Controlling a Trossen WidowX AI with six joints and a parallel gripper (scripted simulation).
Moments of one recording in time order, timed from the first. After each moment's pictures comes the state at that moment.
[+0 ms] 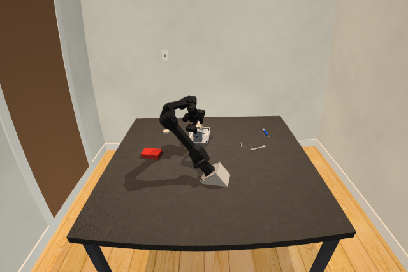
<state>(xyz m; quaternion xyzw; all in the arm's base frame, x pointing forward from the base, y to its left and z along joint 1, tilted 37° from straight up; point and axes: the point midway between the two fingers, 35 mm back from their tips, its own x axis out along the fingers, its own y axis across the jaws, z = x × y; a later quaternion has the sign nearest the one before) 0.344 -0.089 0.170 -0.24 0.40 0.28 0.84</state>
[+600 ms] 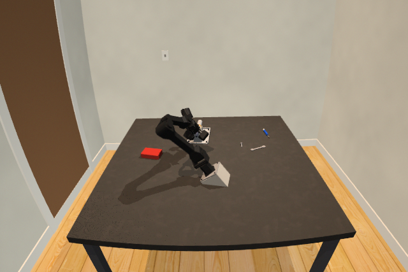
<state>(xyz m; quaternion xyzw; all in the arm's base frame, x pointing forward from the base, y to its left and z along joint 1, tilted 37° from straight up) 0.330 -0.061 0.146 -0.75 0.15 0.26 0.59</state>
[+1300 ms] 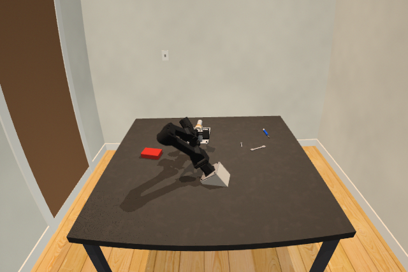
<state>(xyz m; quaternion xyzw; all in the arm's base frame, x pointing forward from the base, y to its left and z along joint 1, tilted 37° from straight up) 0.302 -0.042 0.140 -0.93 0.05 0.16 0.34</state>
